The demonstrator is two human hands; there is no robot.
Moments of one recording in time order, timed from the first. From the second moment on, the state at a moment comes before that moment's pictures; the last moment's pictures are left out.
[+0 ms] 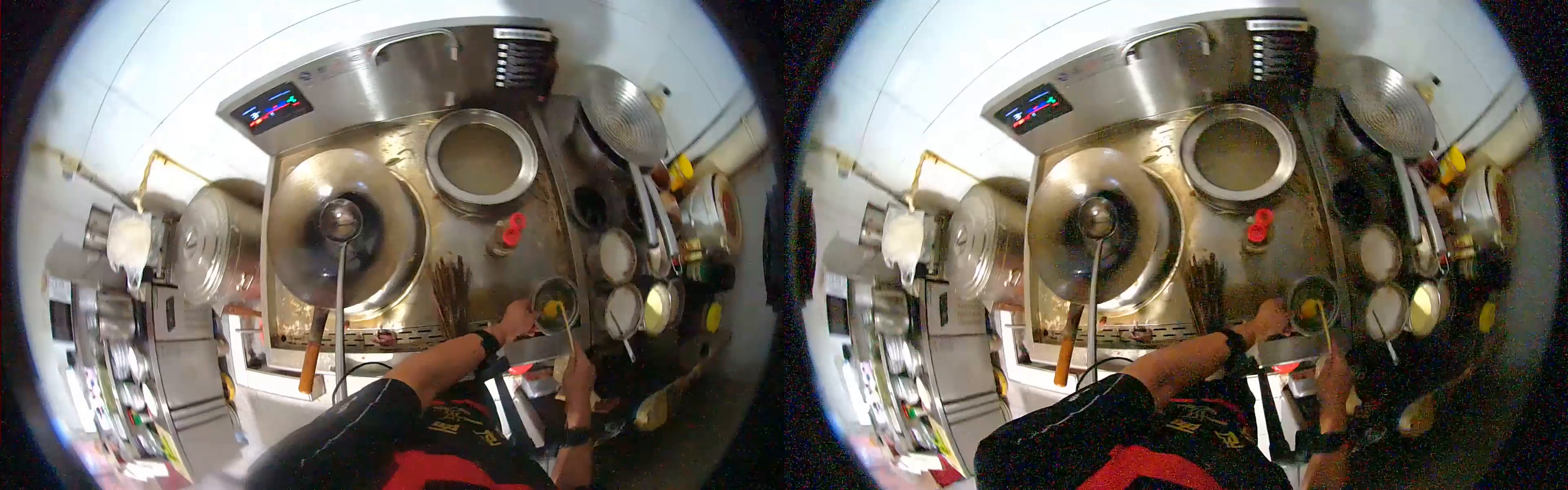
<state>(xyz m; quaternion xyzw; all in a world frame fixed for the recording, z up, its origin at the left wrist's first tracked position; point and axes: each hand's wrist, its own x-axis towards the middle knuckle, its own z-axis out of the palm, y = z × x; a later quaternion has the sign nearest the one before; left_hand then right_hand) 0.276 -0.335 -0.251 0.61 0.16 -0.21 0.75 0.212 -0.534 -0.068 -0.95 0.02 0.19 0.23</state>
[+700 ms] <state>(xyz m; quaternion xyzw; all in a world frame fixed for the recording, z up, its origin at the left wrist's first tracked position) -0.016 0.019 0.004 0.59 0.34 0.20 0.70 0.132 -0.201 0.088 -0.79 -0.51 0.18 0.29</state>
